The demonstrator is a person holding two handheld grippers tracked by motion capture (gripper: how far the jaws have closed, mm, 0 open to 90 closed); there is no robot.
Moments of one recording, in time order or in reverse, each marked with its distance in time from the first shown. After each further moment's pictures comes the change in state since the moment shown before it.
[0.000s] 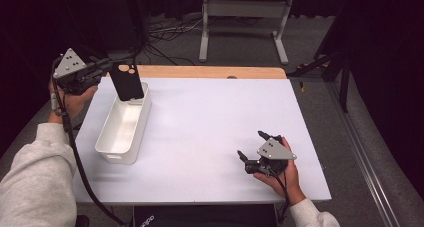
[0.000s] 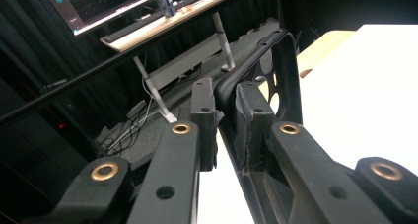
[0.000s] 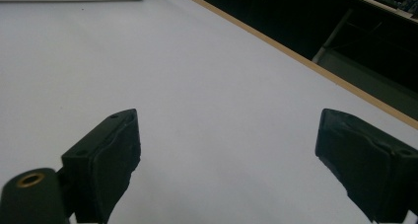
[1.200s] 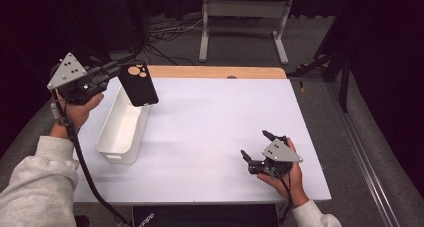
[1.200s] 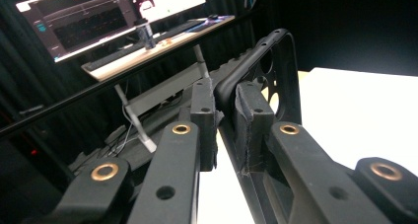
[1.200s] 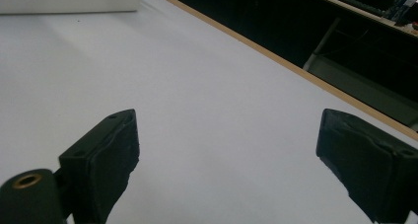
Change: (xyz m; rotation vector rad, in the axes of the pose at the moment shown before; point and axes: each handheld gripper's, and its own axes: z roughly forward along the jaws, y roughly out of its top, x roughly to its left) left arm -0.051 0.042 -0.036 -0.095 -0.047 -0.008; right arm -0.003 0.002 -0.012 -0.032 -0.026 0.011
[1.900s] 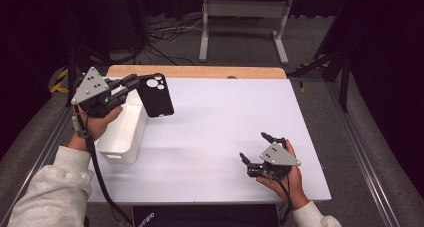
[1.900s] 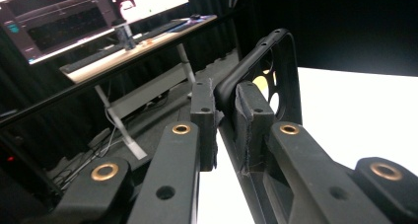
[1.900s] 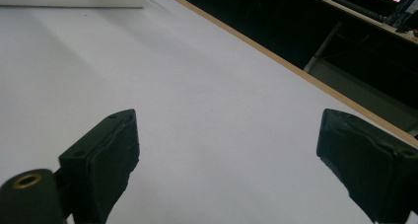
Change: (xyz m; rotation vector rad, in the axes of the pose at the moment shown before) left arm -0.049 0.002 0.012 -0.001 -0.045 -0.007; right arm 0.007 0.000 -0.003 0.001 -0.001 -0.033
